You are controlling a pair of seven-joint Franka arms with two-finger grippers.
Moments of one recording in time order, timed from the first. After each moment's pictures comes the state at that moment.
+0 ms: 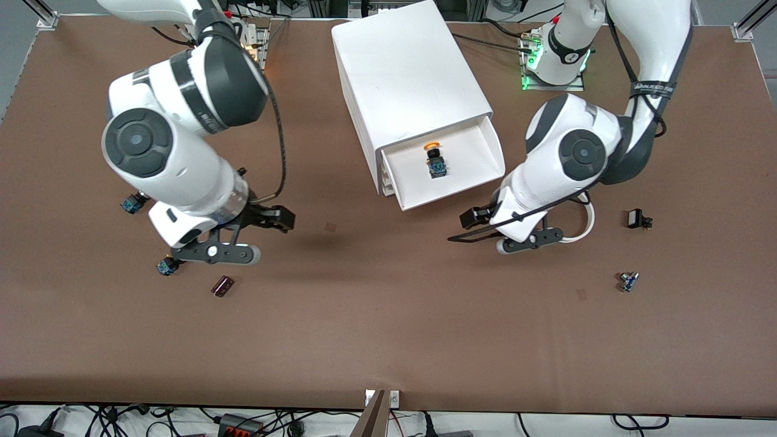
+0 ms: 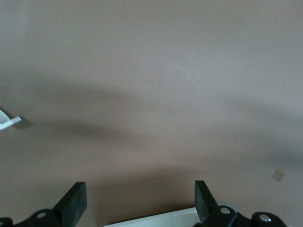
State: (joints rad) left arm -0.16 0.41 -0.30 -1.67 -0.07 2.09 -0.68; right arm 0.42 0.67 -0.05 -0.88 0.07 1.51 0.45
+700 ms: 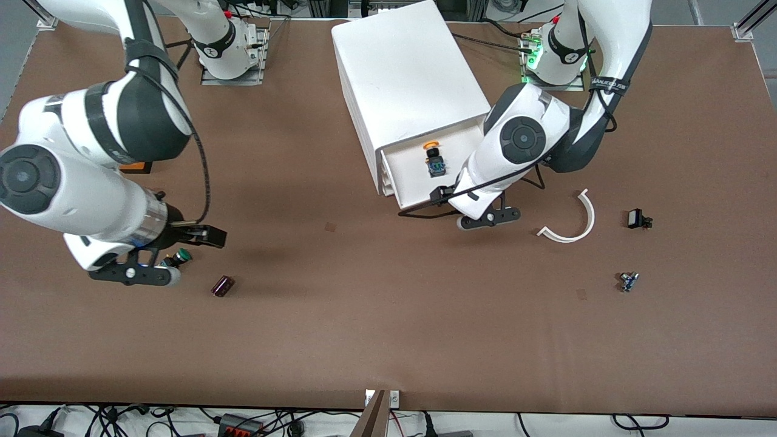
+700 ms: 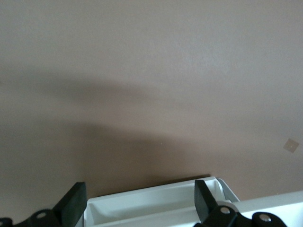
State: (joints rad) left arm -0.27 0.40 -0.31 -1.74 -0.07 2.10 -0.76; right arm 0.26 0.55 -0.06 -1.09 0.03 1.62 0.32
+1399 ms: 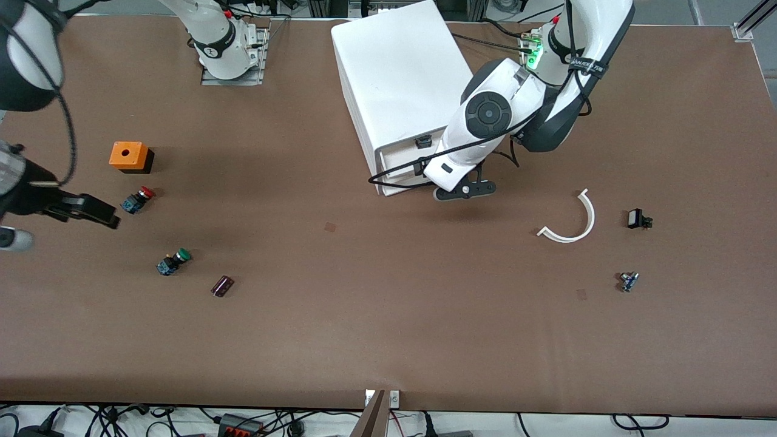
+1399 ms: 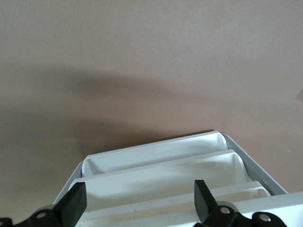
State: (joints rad) left arm -0.27 0.36 -0.39 -1.78 -0.07 2.00 -0.81; right arm 0.03 0.29 -0.06 -1.35 0.03 1.71 0.10
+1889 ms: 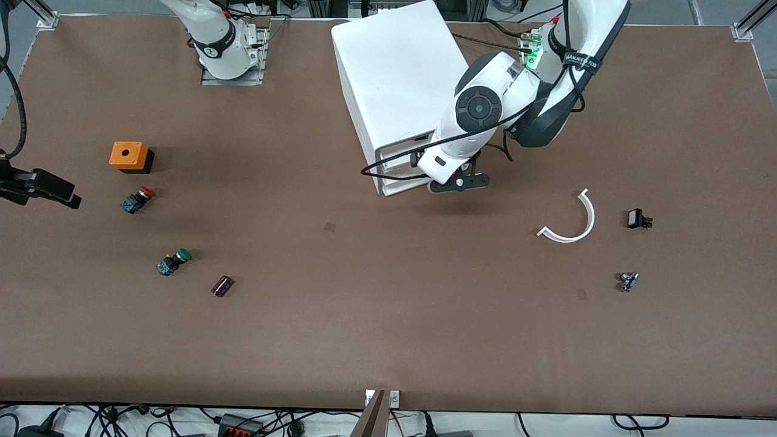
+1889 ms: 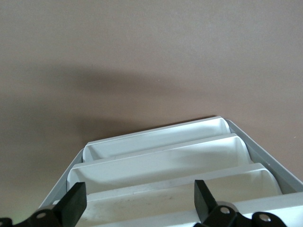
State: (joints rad) left arm -0.27 0.36 -0.42 -1.79 -0.07 1.97 -0.82; right arm -0.02 0.23 -0.06 -1.38 0.03 1.66 -0.03
